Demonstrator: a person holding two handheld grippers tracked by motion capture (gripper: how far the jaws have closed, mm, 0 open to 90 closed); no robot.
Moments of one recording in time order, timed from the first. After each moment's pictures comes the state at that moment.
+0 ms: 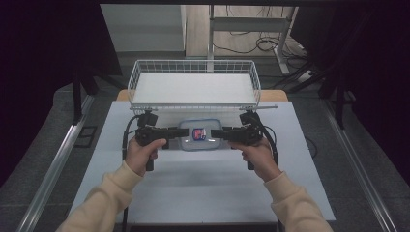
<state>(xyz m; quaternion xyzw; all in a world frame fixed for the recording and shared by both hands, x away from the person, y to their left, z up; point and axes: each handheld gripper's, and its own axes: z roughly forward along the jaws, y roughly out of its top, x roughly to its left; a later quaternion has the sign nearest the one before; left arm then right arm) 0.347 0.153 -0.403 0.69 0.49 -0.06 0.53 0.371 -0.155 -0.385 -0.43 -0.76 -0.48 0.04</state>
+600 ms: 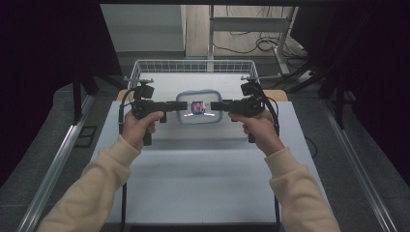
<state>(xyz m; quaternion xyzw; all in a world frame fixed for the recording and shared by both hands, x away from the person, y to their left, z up) 0.387 0.164 -0.346 0.68 0.47 -0.05 0.56 0.411 -0.147 -0.322 -0.41 -0.76 -0.50 0.01</state>
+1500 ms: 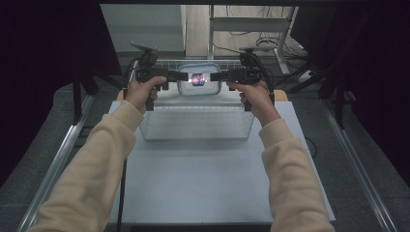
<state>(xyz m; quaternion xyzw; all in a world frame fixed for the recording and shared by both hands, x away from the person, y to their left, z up) 0.474 0.172 -0.317 0.69 0.49 -0.07 0.53 0.490 -0.137 -0.294 -0.44 -0.75 -0.50 0.03</state>
